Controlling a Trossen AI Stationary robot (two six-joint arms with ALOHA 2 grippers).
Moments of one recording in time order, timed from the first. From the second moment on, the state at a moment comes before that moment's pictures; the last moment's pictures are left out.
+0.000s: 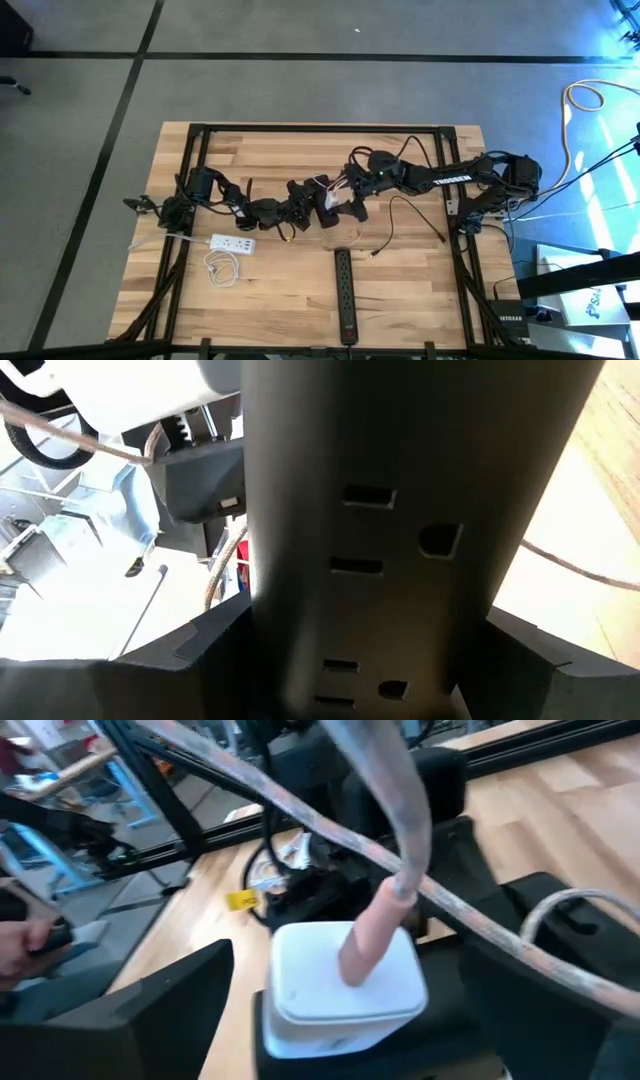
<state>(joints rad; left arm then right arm) -0.03 2.17 0.62 1.57 -0.57 1.37 -0.25 1.53 0.69 0.51 -0.53 0.23</state>
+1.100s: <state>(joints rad) -0.03 2.17 0.62 1.57 -0.57 1.37 -0.25 1.53 0.69 0.50 -0.61 0.19</state>
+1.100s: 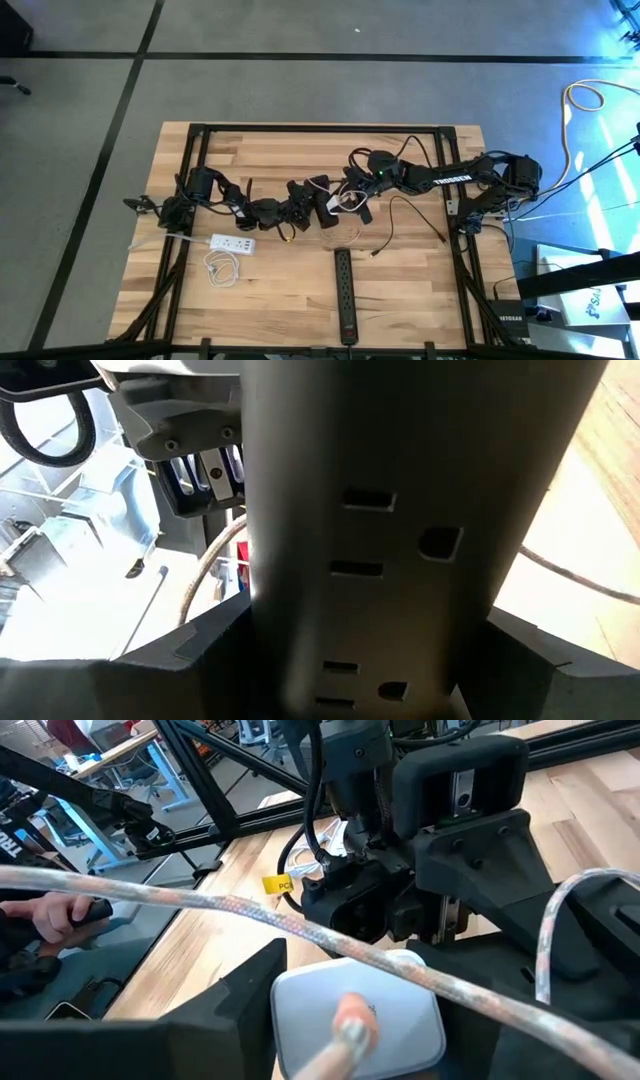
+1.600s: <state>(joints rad) -0.03 2.17 0.62 1.57 -0.57 1.37 -0.14 1.50 0.90 0.06 -0.40 0.03</state>
